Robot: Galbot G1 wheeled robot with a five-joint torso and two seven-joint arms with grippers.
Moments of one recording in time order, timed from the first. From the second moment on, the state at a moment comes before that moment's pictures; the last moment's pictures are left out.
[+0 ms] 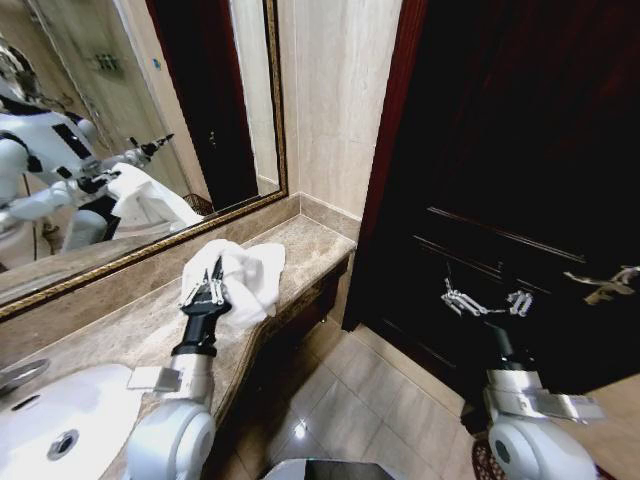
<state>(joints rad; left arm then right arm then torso) 1.72 -1.46 -0.61 -2.51 -0.21 0.00 -0.13 -1.67 1.37 0.78 2.43 0.34 0.19 -0.03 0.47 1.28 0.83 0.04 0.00</state>
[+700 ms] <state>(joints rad) 1.76 -1.46 -0.59 -2.50 -0.17 0.04 -0.13 -1.69 1.40 0.78 2.49 0.33 0.18 -0.04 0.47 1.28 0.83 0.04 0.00</state>
